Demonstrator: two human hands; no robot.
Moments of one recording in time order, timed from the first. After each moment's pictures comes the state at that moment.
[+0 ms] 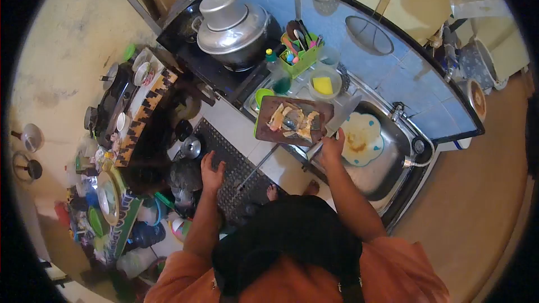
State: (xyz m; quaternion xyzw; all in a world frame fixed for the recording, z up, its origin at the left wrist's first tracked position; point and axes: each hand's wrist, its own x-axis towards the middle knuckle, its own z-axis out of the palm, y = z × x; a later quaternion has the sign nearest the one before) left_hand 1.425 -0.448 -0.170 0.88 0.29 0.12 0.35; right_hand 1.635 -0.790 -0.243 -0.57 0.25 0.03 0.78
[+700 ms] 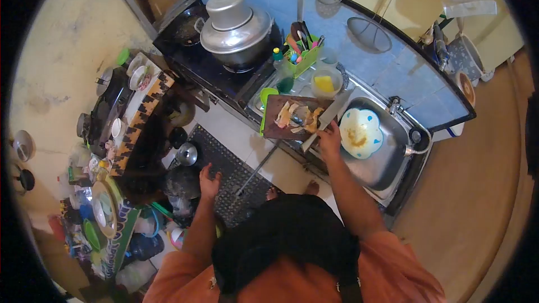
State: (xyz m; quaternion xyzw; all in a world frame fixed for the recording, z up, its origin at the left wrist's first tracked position) left_hand 1.364 -0.369 -0.241 0.89 0.28 0.10 0.34; right_hand 1.623 -0.762 -0.230 -0.61 0.21 0.05 0.76
